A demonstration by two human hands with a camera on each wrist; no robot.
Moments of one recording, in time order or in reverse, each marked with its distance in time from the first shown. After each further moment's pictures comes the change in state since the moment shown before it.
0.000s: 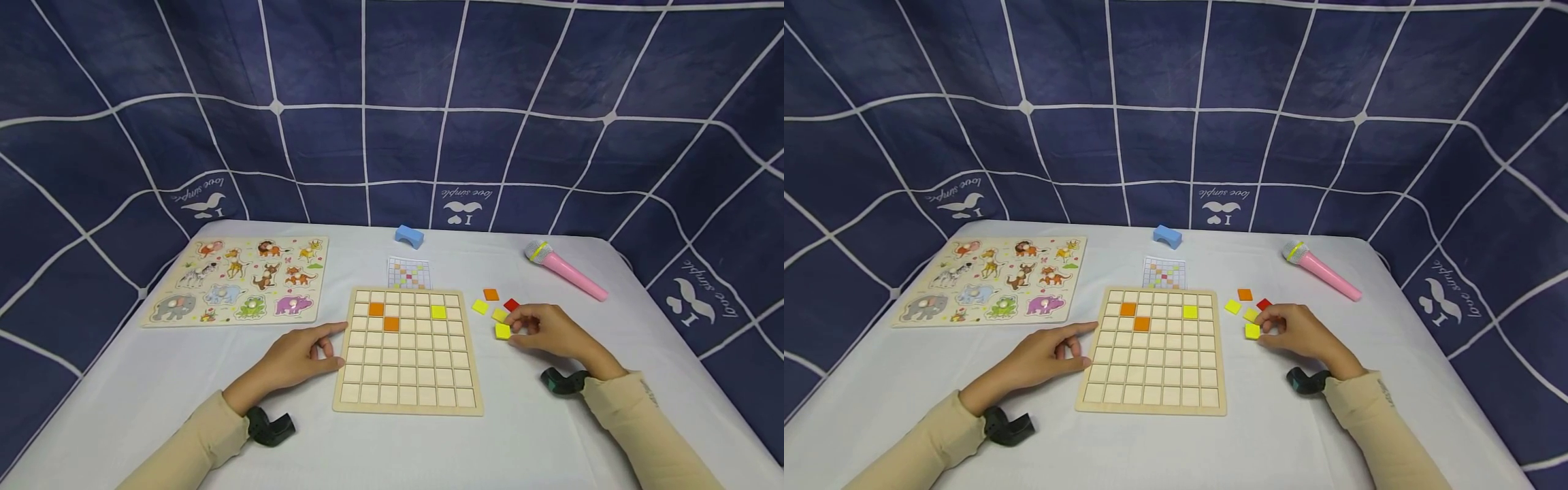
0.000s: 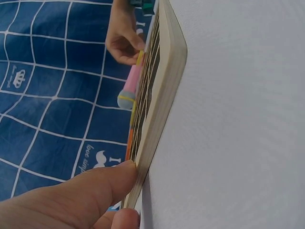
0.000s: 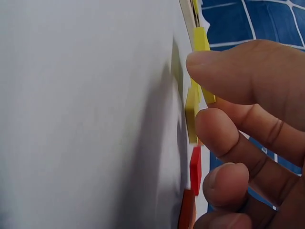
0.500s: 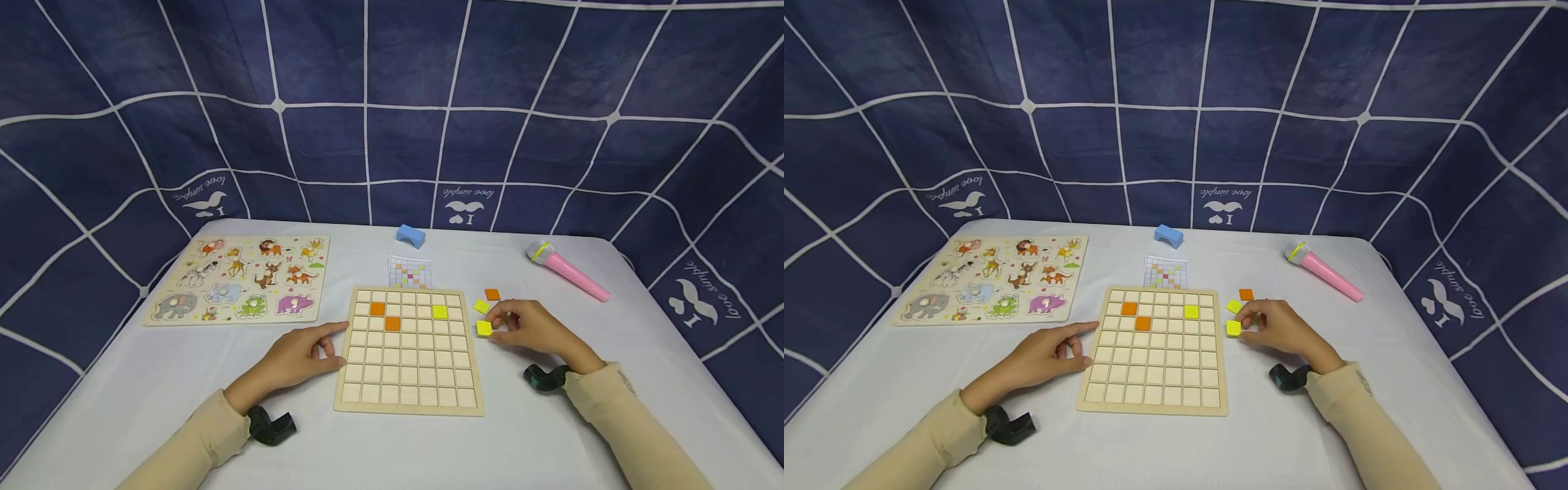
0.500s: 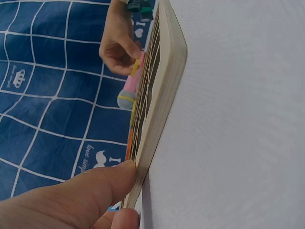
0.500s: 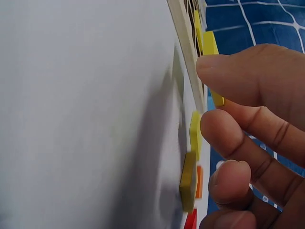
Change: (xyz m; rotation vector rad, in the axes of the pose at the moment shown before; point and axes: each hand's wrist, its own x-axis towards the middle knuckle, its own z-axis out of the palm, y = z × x) left_hand -0.001 0.001 -0.001 0.000 -0.001 -0.013; right_hand 0.023 -0.018 0.015 0.012 -0.030 -0.060
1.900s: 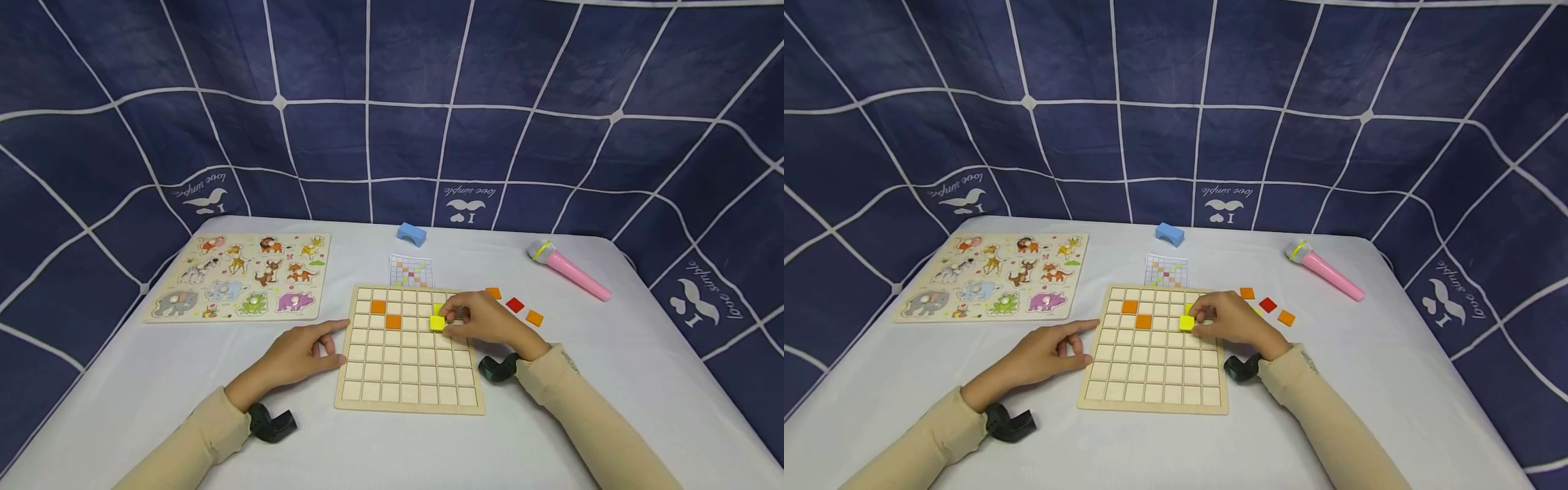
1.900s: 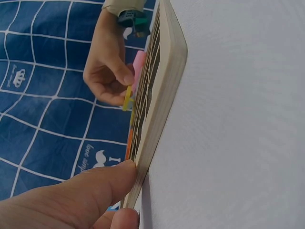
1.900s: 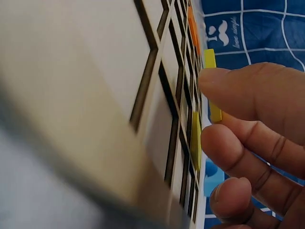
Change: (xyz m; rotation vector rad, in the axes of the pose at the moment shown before) left_hand 0.001 0.000 0.001 0.007 0.001 0.003; right_hand 0.055 -0.036 0.040 0.023 -0.088 -0.078
